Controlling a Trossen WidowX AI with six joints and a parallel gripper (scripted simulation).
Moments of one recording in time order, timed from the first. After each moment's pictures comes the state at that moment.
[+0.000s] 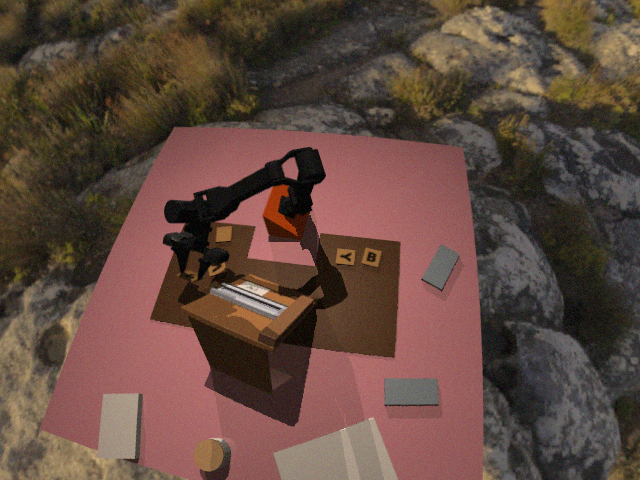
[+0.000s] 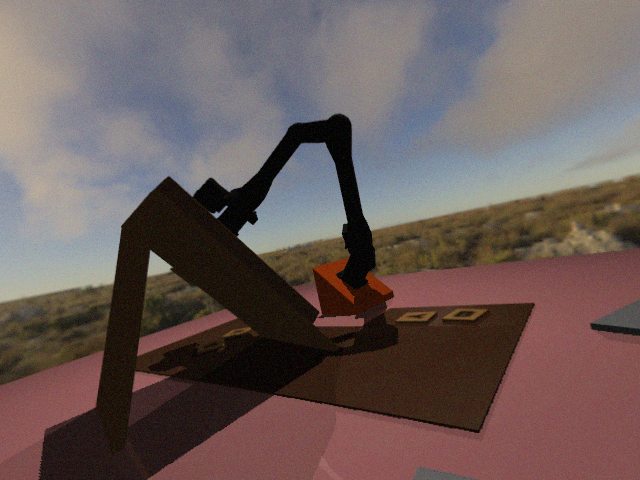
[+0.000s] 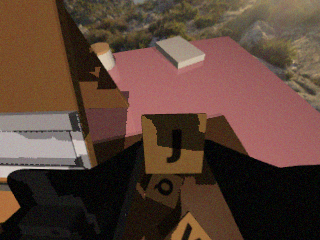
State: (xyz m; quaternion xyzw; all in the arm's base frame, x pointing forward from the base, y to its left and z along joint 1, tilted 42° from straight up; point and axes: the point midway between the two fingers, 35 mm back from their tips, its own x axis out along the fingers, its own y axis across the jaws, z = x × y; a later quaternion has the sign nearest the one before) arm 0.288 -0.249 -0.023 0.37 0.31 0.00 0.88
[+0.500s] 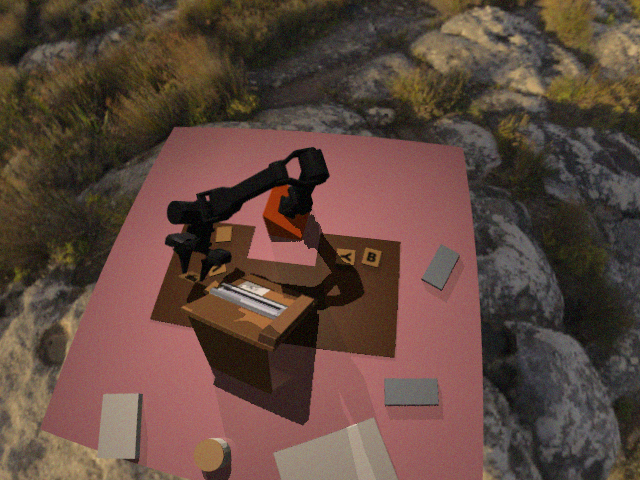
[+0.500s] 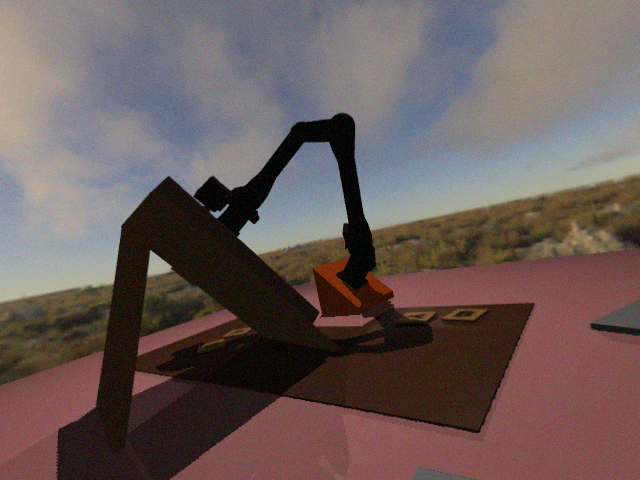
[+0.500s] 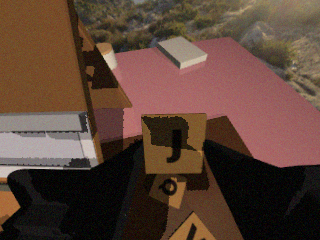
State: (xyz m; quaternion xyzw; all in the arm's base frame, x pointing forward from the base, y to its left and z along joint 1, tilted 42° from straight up) arm 0.290 -0.243 -0.017 0.37 0.31 0.00 0.88
